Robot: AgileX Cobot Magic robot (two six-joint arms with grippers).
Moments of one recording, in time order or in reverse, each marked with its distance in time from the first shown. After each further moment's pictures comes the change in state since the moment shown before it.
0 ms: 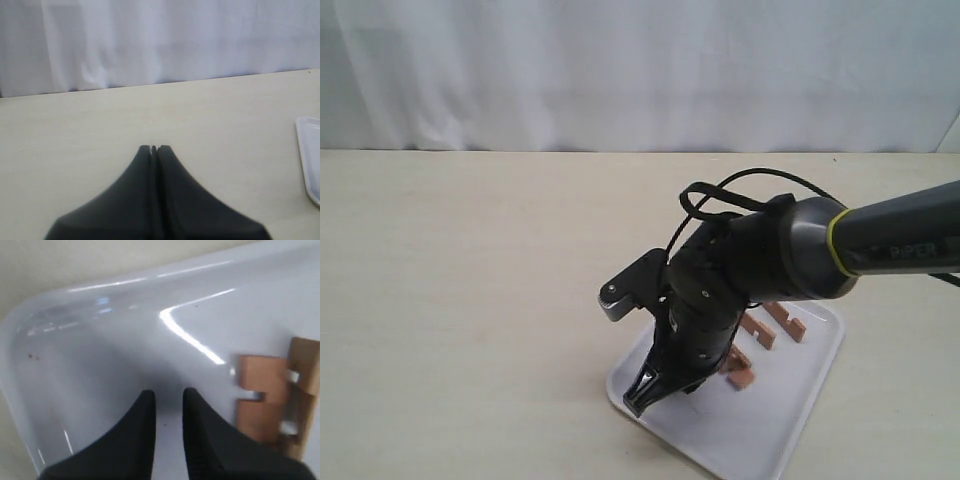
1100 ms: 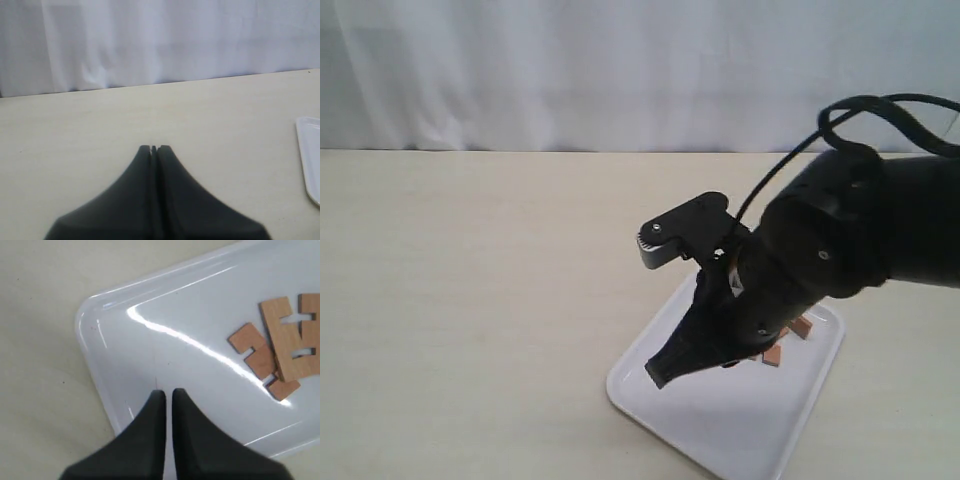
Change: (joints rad) left arm 0.000 0.000 0.000 0.000 0.000 0.000; right arm 0.000 -0.369 0.134 0.099 0.066 0.031
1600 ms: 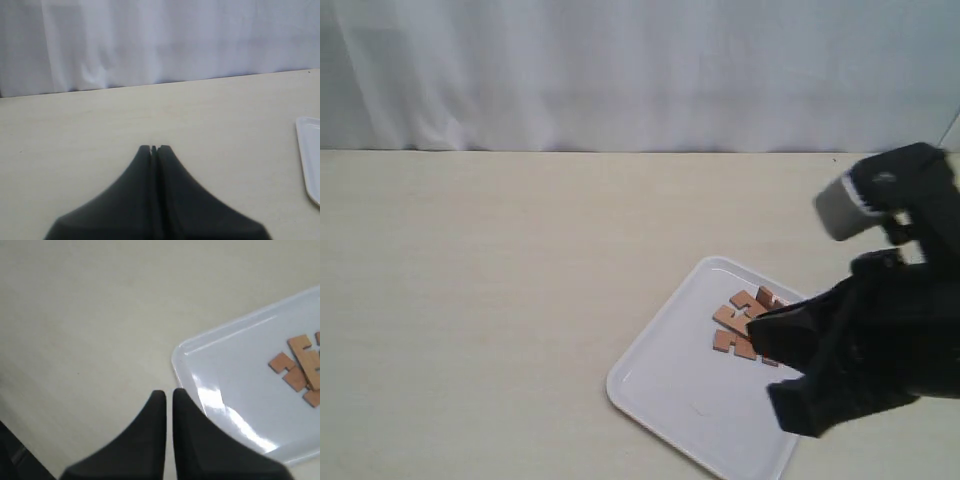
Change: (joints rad) left arm 0.000 0.000 0.000 0.000 0.000 0.000; right arm 0.000 -0.669 0.289 0.311 -0.108 -0.156
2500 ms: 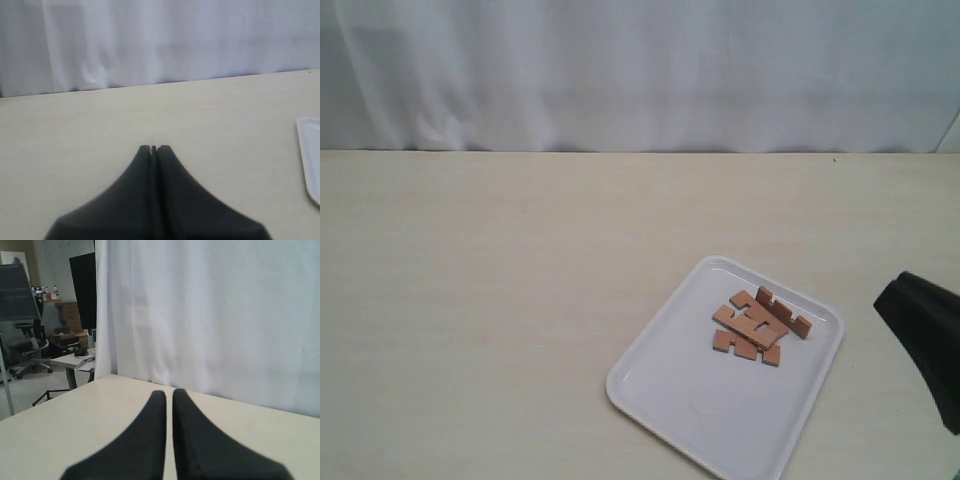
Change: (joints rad) left arm 0.000 0.000 0.000 0.000 0.000 0.000; right arm 0.005 -0.470 0.610 0.025 -0.993 -0.168
